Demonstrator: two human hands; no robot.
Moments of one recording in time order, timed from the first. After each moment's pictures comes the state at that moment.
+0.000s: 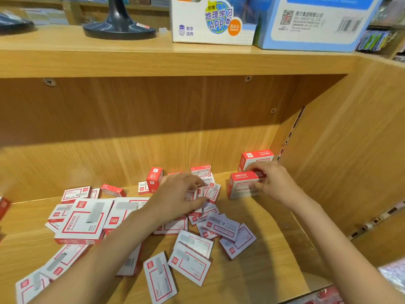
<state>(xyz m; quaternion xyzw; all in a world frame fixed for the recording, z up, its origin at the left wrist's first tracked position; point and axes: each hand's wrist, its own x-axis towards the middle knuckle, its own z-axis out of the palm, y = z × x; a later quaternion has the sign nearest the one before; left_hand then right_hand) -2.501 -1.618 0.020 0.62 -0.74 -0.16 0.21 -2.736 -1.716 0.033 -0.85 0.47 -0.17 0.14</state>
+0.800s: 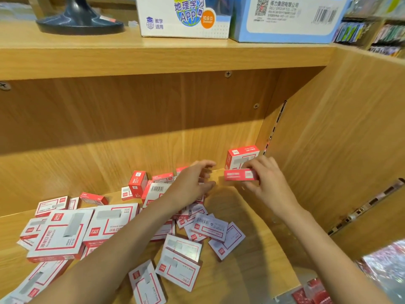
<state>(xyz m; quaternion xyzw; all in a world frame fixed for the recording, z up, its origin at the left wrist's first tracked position) -2.546 -1.666 0.016 0.57 -0.68 -0.31 0.34 -2.750 -1.701 0.017 -0.84 0.45 -0.29 0.04</state>
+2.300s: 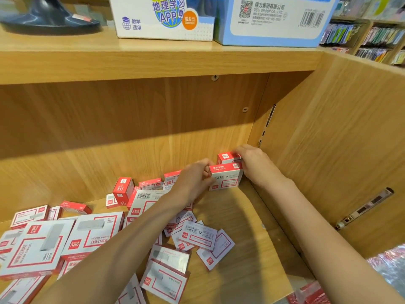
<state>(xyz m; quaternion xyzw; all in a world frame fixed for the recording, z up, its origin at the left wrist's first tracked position) -2.571 -1.705 0.010 0.60 -0.70 -0.24 0.30 -2.740 -1.748 0.053 -0.85 0.50 -0.13 0.06</state>
